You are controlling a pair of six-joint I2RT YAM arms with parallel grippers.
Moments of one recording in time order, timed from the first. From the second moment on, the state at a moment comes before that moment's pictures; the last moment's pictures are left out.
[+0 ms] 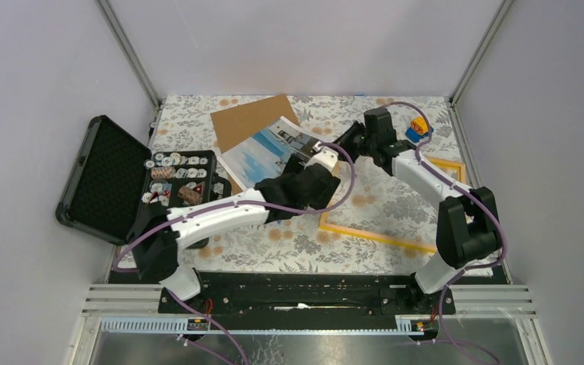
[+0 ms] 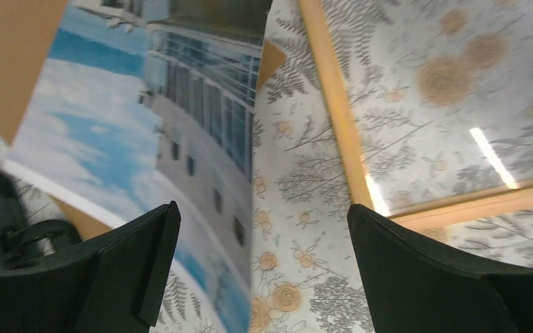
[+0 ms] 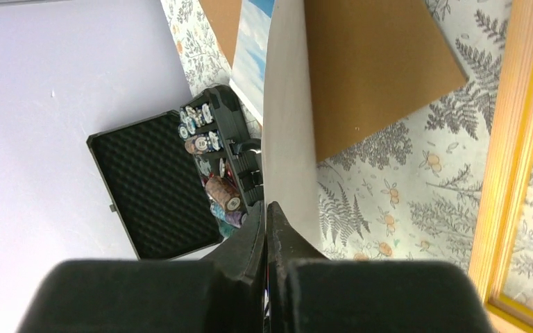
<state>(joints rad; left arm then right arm) -1.04 1.56 1.24 -0.43 -0.52 -0.25 0.35 1.65 1.20 -0.19 -0.38 1.14</state>
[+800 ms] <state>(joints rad) -1.20 1.80 1.47 -0.72 -0.93 -0.32 0.36 1.40 1.02 -0.19 -0.27 1.27</state>
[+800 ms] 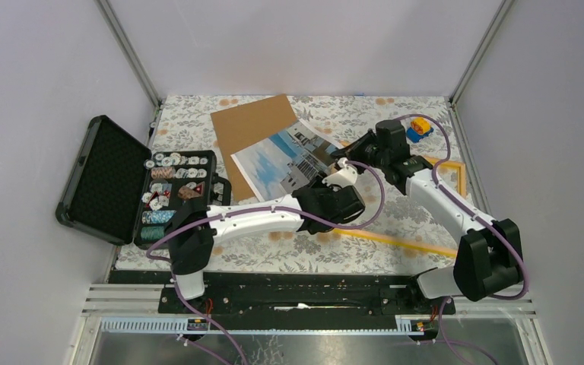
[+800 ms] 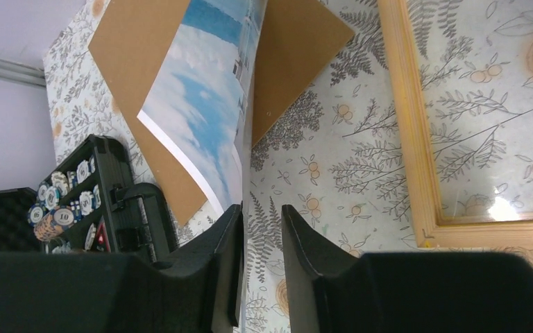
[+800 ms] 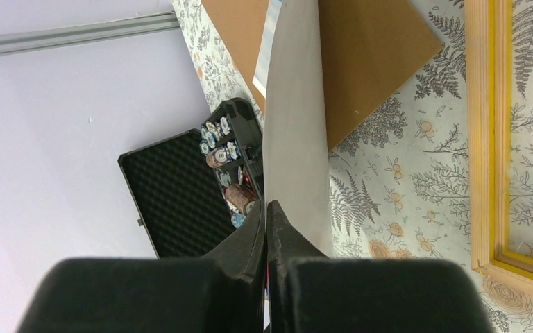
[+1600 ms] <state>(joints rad) -1.20 1.82 1.74 -0.87 -0.98 -0.18 0.33 1.22 1.24 -0.43 0.00 0.89</state>
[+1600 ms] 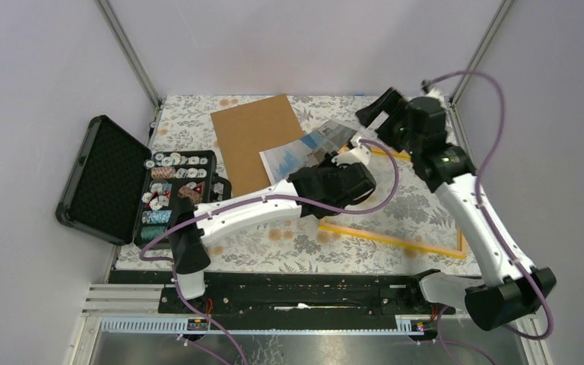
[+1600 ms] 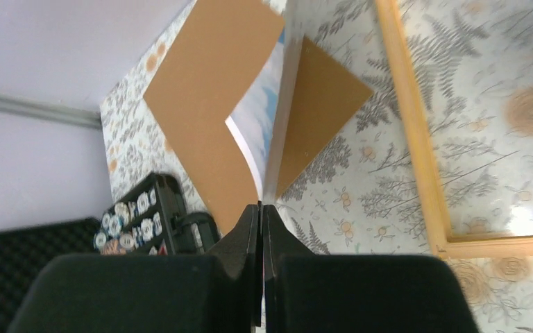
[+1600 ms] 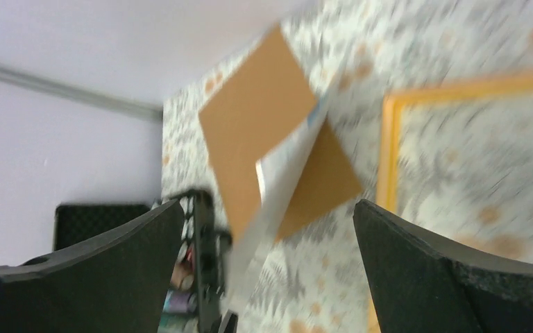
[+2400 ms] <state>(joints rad) -0.93 1.58 1.88 -0.59 0.02 -0.42 0.33 0.75 1.57 -0.60 0.64 0.39</state>
